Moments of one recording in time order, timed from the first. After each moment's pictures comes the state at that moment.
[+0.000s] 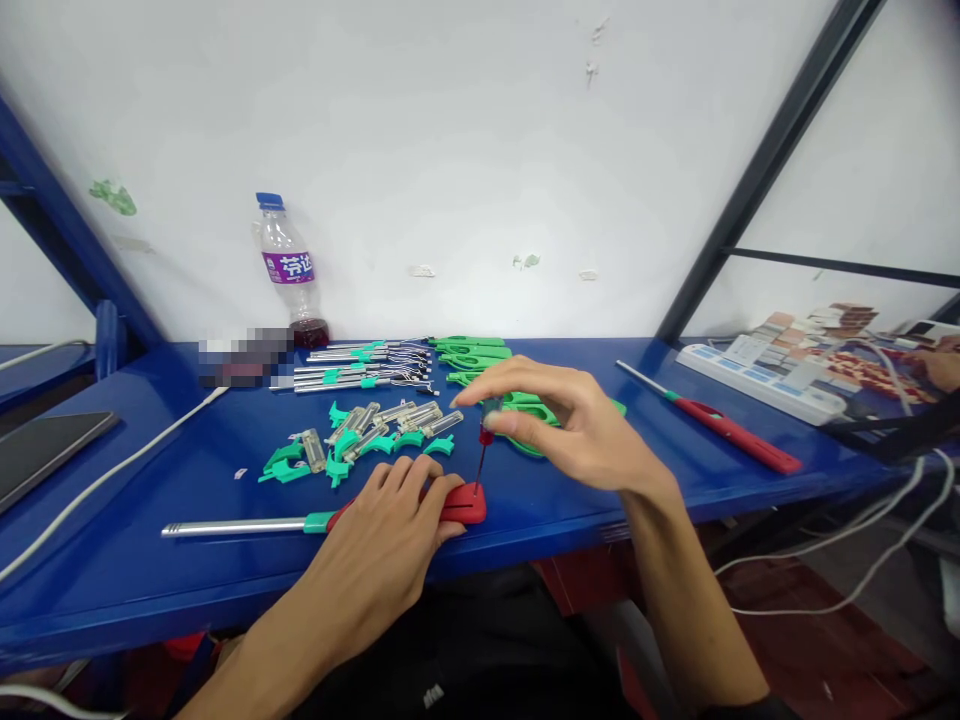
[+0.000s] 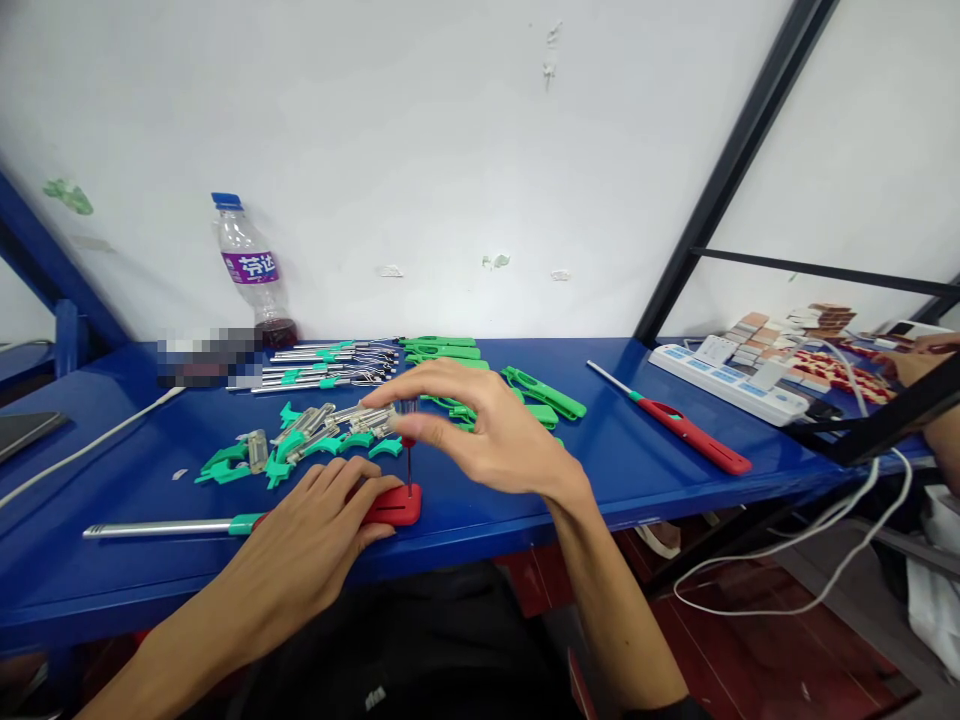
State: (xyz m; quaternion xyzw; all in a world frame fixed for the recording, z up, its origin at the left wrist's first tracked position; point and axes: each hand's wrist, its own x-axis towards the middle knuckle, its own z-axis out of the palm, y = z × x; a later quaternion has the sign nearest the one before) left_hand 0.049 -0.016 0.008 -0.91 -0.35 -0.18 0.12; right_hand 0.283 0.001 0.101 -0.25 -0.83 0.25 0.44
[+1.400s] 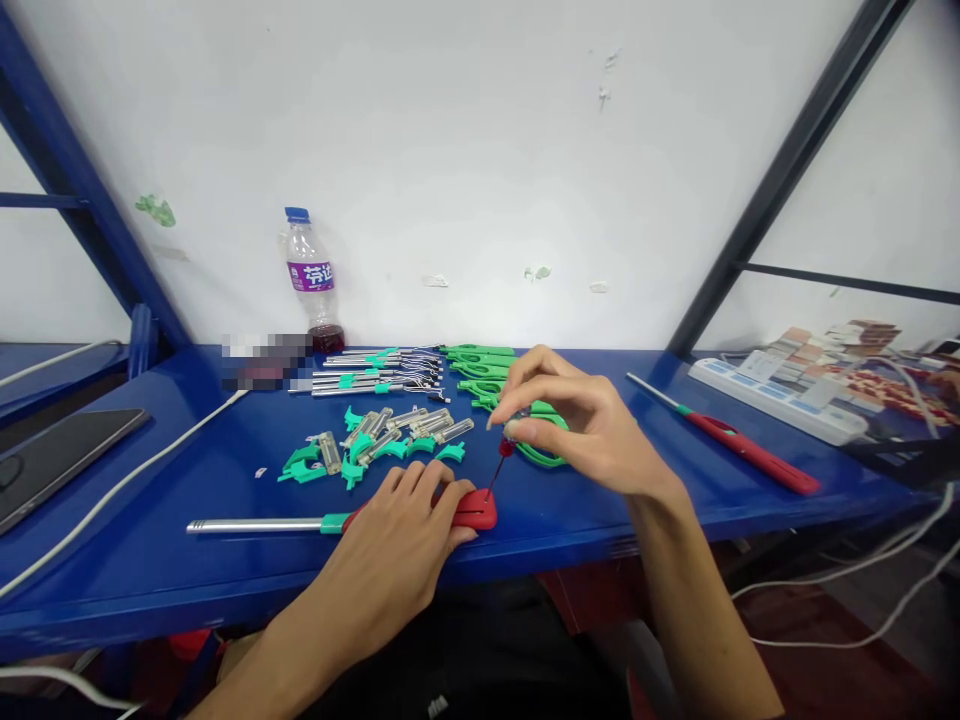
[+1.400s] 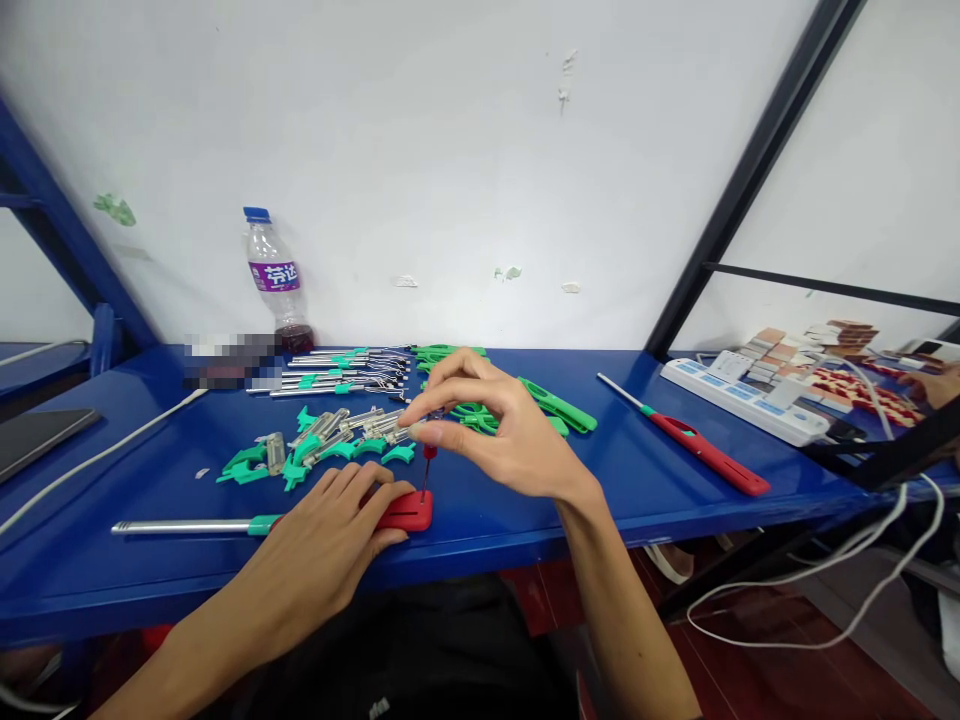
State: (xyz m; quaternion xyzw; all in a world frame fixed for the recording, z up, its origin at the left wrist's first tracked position) left_hand 0.051 -0.020 0.013 -0.91 -0.36 -0.15 0.10; right_hand 0.287 0.008 0.098 -0.25 -0.81 0.24 0.47
